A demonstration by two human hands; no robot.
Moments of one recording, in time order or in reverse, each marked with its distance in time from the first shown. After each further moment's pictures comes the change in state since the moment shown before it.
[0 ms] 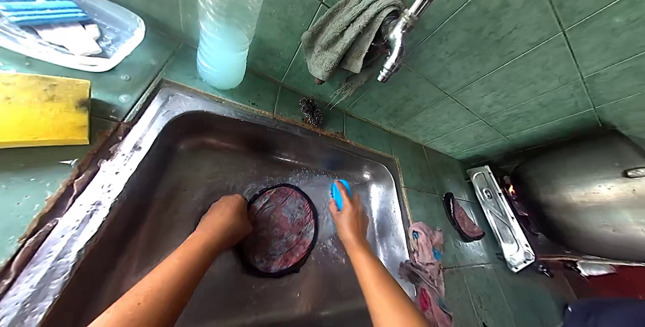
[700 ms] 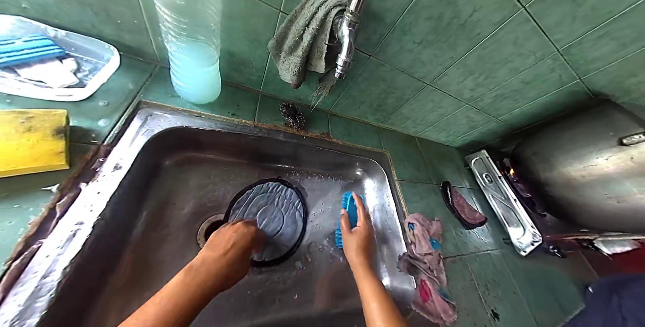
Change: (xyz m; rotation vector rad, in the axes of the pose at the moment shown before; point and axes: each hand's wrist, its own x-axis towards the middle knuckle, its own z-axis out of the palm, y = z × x) left_hand -0.034 0.018 0.026 0.267 0.012 0.415; right_hand -0.038 0.046 0.009 0.466 0.286 0.018
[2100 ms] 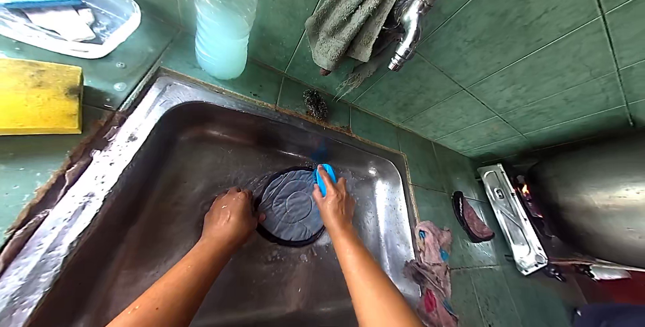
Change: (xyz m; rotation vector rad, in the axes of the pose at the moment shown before) left_hand 0.028 -0.028 0.008 -0.289 0.185 -0.495; right_hand 0.031 -0.079 0.058 -0.460 -0.306 -0.172
